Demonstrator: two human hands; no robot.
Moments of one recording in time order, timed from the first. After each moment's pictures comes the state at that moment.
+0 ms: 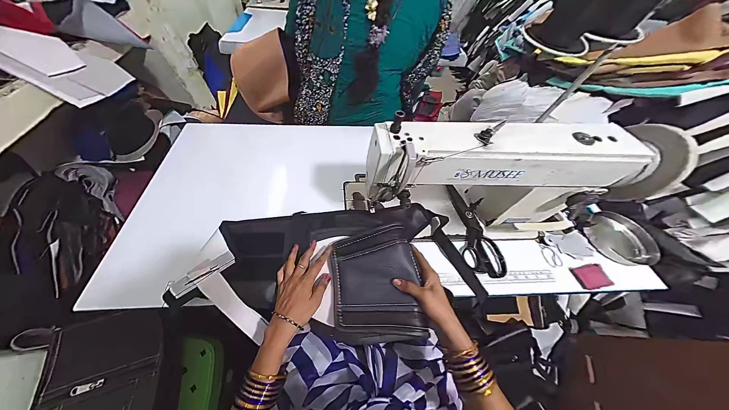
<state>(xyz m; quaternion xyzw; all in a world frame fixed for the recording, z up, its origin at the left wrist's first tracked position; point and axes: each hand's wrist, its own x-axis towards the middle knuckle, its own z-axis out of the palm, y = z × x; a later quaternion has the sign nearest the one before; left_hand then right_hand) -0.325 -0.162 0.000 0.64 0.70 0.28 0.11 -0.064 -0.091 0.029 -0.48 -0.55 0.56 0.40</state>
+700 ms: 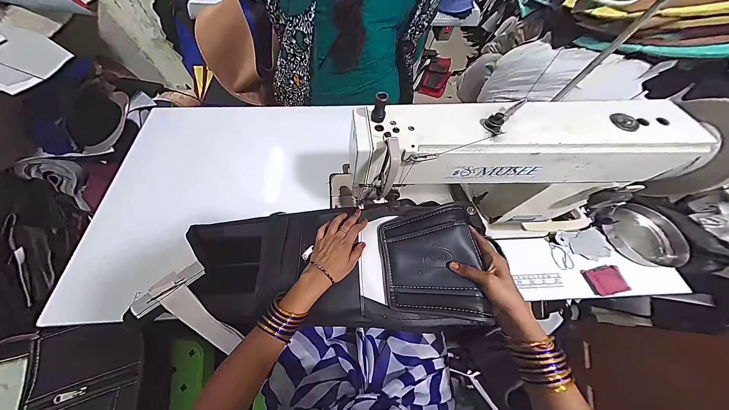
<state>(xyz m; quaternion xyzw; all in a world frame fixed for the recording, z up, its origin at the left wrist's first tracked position) -0.267 -0.039 0.005 0.74 0.63 0.15 0.17 0.045 -0.020 0.040 -0.55 -0.56 0.50 0.37</state>
